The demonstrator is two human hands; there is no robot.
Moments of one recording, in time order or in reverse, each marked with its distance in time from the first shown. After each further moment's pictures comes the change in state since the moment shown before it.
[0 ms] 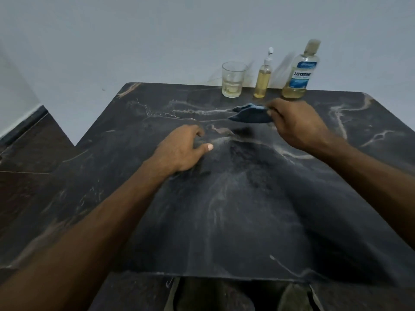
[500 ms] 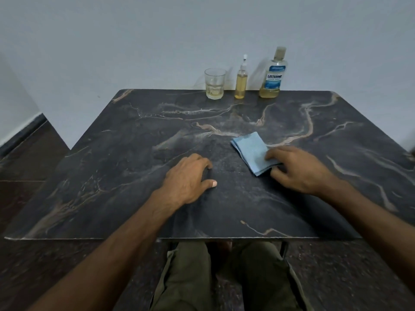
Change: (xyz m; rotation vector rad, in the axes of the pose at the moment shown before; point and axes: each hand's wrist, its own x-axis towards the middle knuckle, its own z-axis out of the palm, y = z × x) left_hand -0.083 0.055 0.041 0.104 -0.128 0.064; right_hand -0.140 0.019 -0.007 -0.014 -0.227 0.053
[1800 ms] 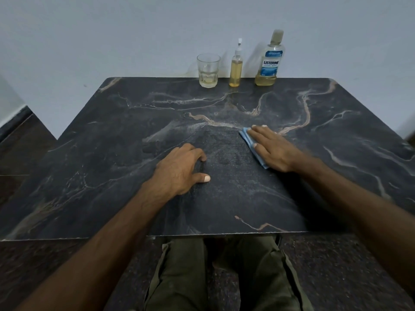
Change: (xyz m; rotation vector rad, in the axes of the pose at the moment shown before) left_hand 0.009 0.000 -0.005 0.029 -0.065 0.001; right_hand 0.047 0.018 0.033 0.112 -0.197 0.005
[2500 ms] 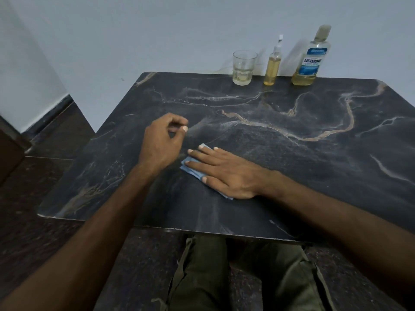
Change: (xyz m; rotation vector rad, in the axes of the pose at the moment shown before) left_hand -0.006 -0.086 -0.025 -0.501 0.716 -0.126; right_hand 0.029 -0.158 0.042 -0.096 -0.116 -0.656
